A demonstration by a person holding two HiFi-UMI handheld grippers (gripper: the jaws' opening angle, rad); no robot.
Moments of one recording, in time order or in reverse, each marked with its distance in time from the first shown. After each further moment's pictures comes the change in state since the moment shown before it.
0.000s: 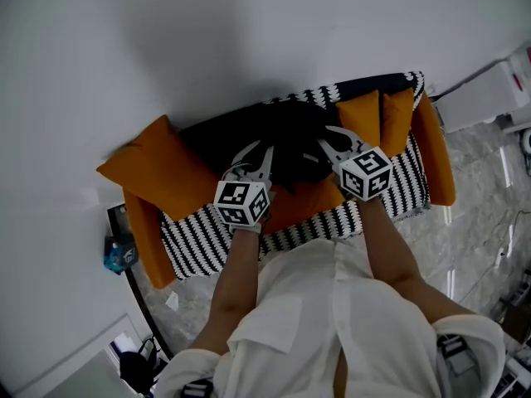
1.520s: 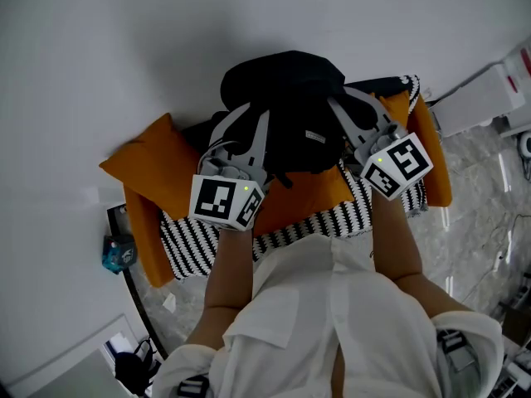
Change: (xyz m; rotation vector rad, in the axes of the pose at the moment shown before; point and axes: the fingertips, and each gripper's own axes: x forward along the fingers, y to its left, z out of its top) left arm -0.058 -0.069 0.176 0.230 -0.357 -0.063; right arm -0.080 0.053 0.177 -0.205 -0.404 0.063
